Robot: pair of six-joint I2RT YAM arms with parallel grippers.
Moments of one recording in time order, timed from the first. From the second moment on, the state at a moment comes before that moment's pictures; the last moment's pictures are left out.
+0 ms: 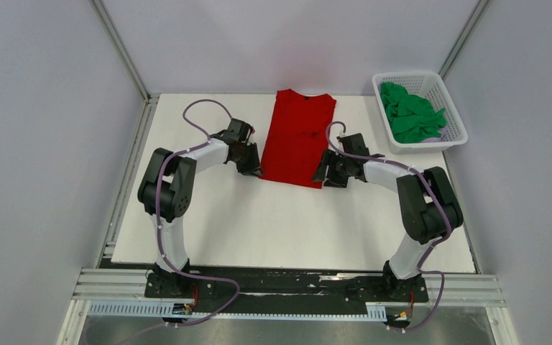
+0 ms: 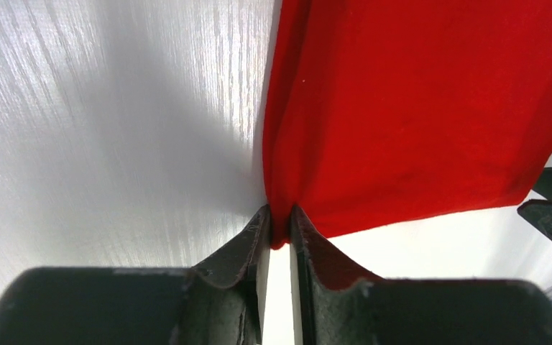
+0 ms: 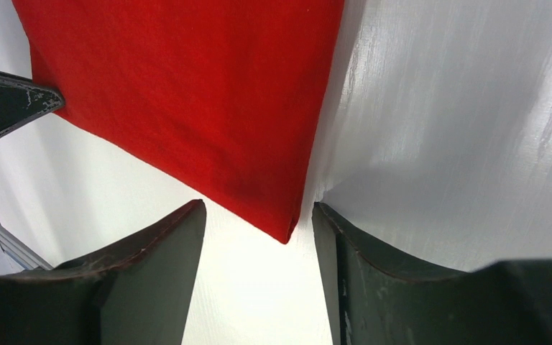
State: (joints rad) left arm -0.40 1.97 1.29 -0.39 0.26 -0.53; right arm 0.31 1.74 0.96 -0.16 -0.34 0.56
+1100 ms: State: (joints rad) left arm -0.54 1.43 0.95 -0.66 0.27 -0.60; right arm 0.37 1.38 0.85 -0.49 -0.69 0.45
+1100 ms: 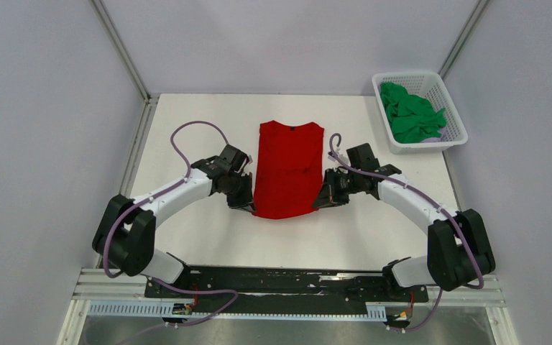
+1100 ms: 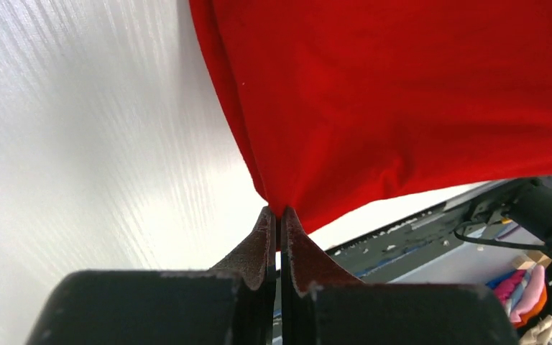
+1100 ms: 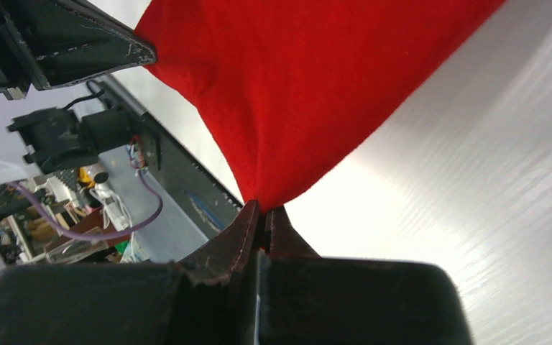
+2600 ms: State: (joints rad) left arm -0.31 2.16 1.96 -0.51 0.20 -0.55; right arm 0.11 2.04 1.68 -0.37 -0.60 0.44
